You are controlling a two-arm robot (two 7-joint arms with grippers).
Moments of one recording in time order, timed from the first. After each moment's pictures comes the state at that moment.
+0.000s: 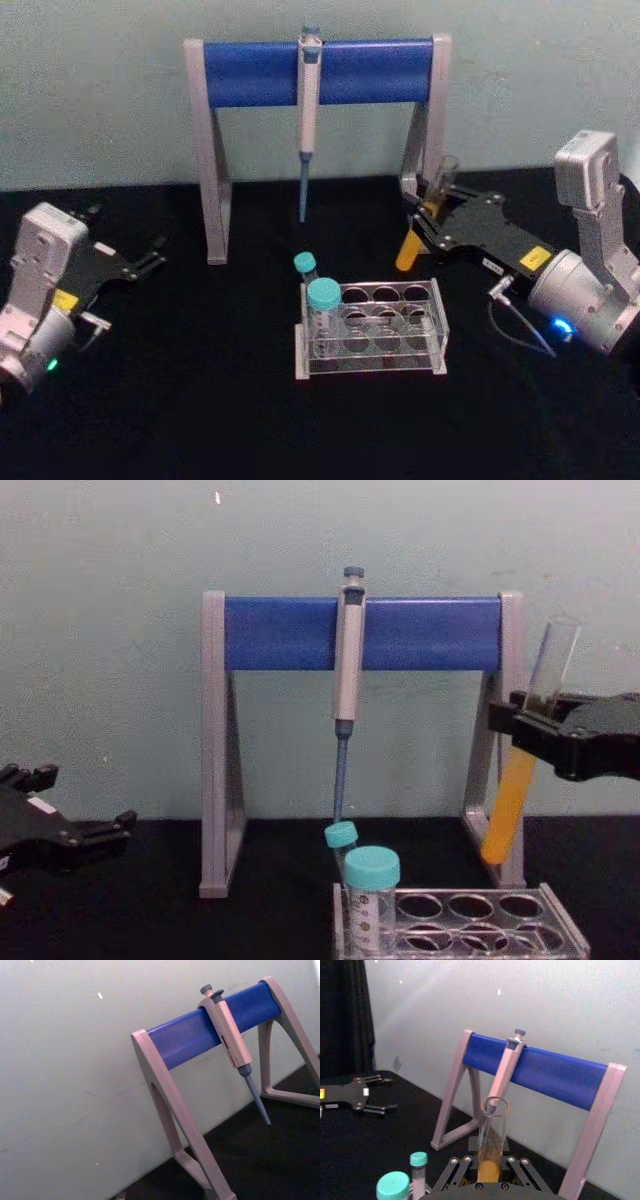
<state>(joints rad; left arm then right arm) -0.20 0.60 0.45 -1.41 -0.25 -0.12 0.03 0.17 0.47 -0.31 -1.63 0.37 0.01 0.42</state>
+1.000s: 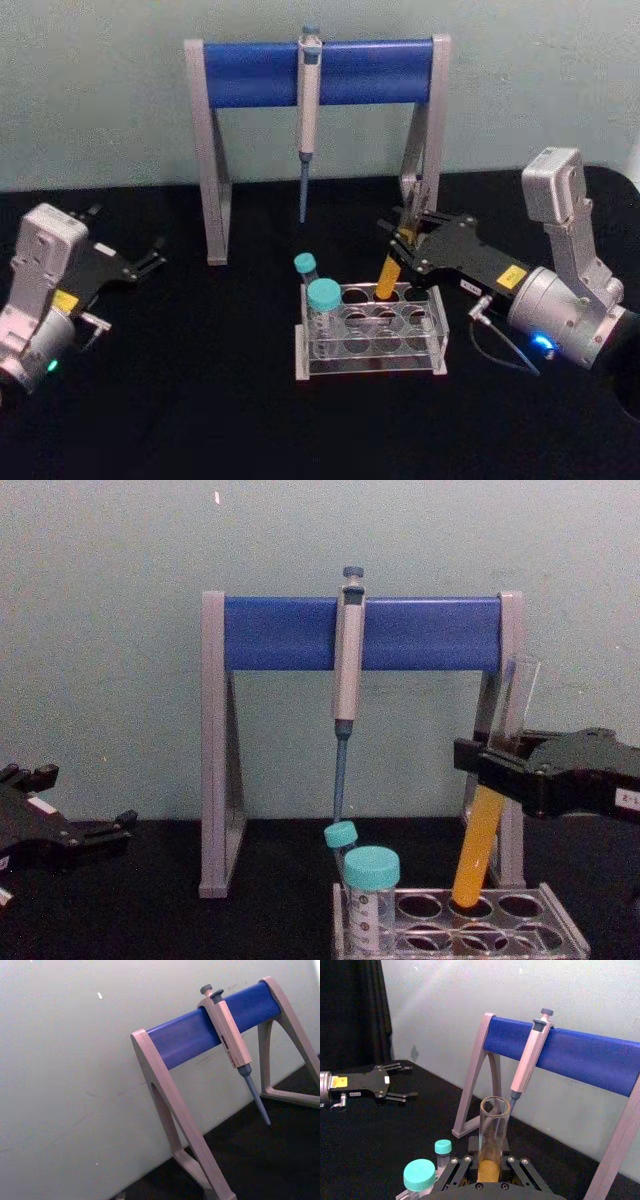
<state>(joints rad) -0.20 0.60 0.45 -1.41 -0.25 -0.12 0.03 0.18 0.47 -0.36 -1.63 0.39 0.05 0.44</state>
